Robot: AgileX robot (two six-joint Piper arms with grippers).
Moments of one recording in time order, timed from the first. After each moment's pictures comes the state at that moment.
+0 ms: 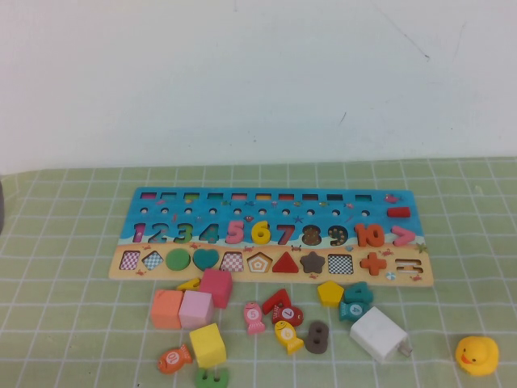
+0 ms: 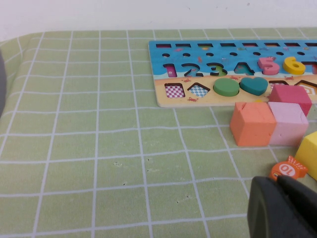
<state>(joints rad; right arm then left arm) 0.90 0.72 -0.82 -0.23 0.78 0.17 -0.12 -0.01 0.02 -0.16 0.37 0.05</state>
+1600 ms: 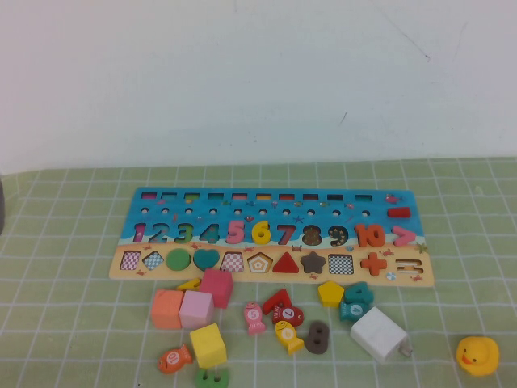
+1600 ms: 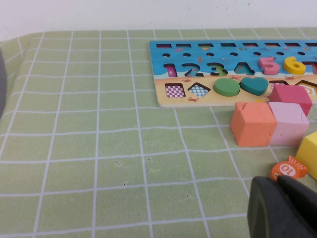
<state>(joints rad) -0.08 -0.01 0.03 -0.14 0.17 0.22 -0.12 -0.01 0.02 -0.16 0.37 0.05</state>
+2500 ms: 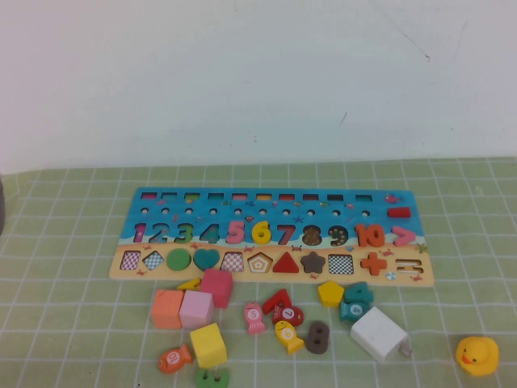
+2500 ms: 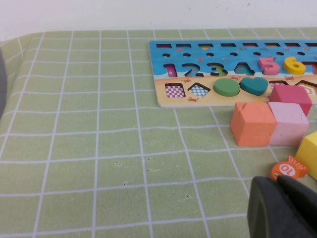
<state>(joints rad) 0.01 -0.01 0.03 -0.08 0.40 0.24 -0.12 -0.01 0.02 -0.16 0.37 0.05</state>
